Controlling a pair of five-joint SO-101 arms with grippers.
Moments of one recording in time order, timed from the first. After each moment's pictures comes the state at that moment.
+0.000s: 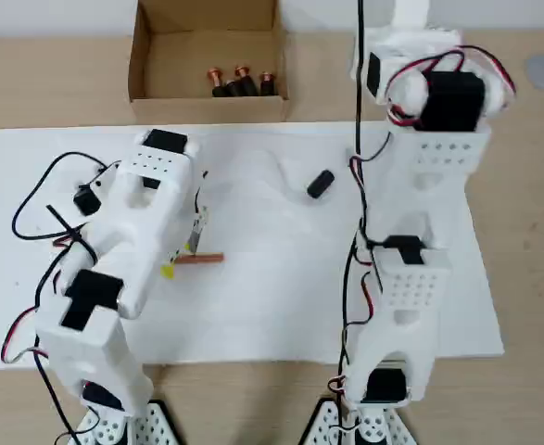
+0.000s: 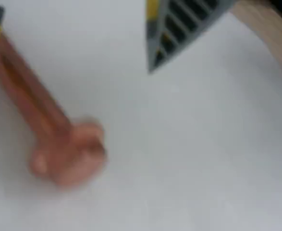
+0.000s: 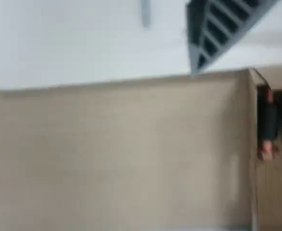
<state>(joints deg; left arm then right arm) 10.4 15.8 4.8 96.6 63.7 -3.9 34.0 -93.4 101.7 -10.2</state>
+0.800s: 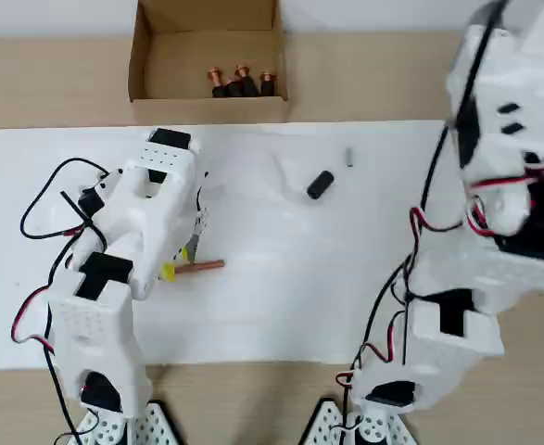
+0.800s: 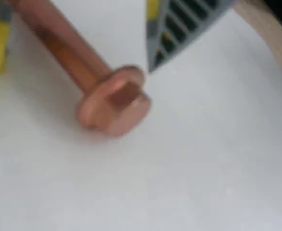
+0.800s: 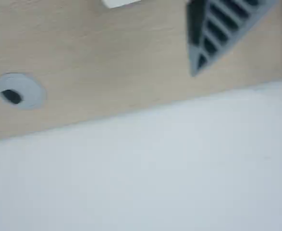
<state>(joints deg) 9.9 30.6 -1.8 96.8 65.0 9.1 12.1 -93.3 101.7 -8.7</state>
